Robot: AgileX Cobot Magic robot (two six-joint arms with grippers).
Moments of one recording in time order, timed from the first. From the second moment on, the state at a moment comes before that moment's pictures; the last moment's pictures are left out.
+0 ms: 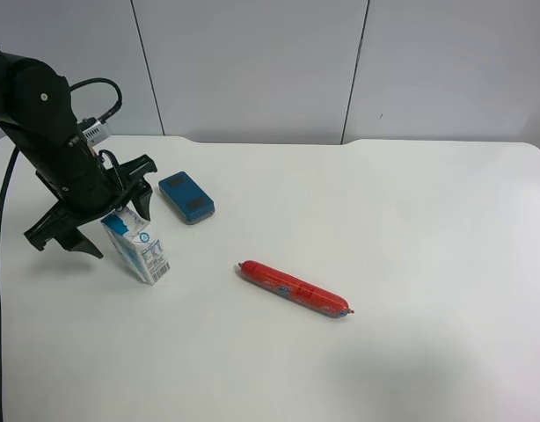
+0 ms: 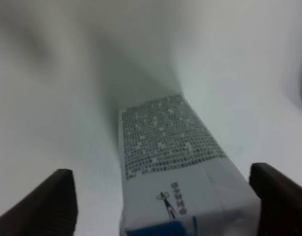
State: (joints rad) left arm -0.35 1.74 -0.99 -0.01 0.63 -1.16; right arm 0.04 0.00 -0.51 0.01 1.06 -0.01
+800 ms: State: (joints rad) left arm -0.35 1.54 -0.98 -0.14 0.70 -0.69; right arm 0.04 0.00 -0.51 0.01 1.06 -0.01
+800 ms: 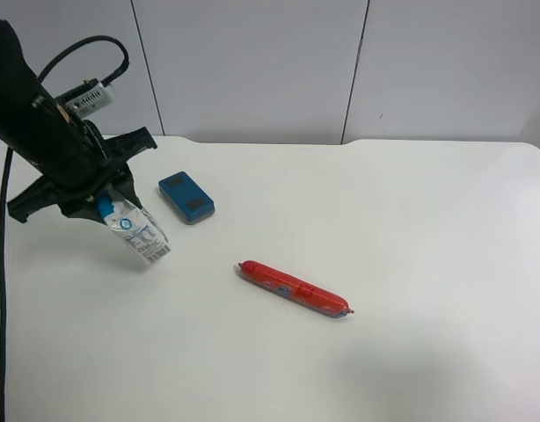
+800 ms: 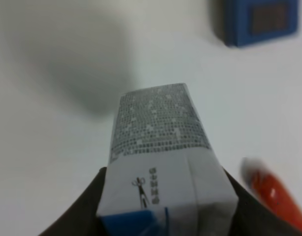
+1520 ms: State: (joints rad) left arm -0.35 1.39 -0.98 -0.61 0.87 0.41; right arm 0.04 0.00 -0.51 0.01 1.06 -0.01
